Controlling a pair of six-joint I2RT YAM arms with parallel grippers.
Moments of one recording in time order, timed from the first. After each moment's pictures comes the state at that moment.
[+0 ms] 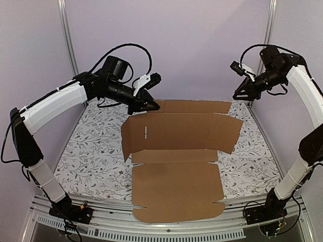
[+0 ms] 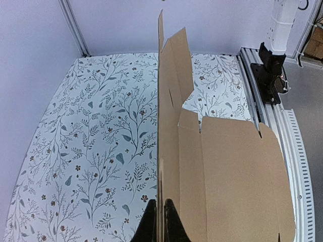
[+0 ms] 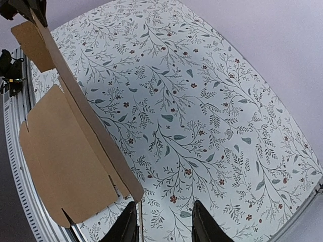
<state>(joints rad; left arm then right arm) -0.66 1.68 1.68 -0.67 0.63 0.53 0.16 1.63 1.95 -1.34 -0.59 -0.69</state>
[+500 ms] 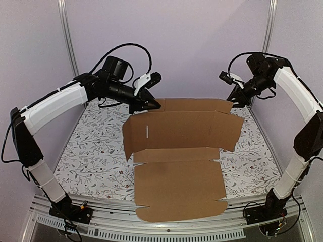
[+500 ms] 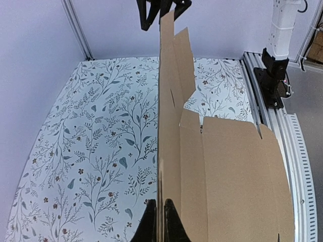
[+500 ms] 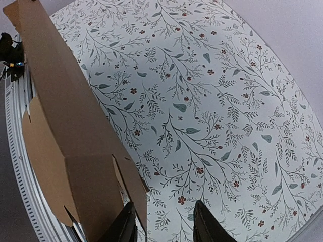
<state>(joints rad) -0.66 1.68 1.67 -0.62 0.63 0.51 0.21 1.72 1.92 -1.32 -0.55 -0.70</state>
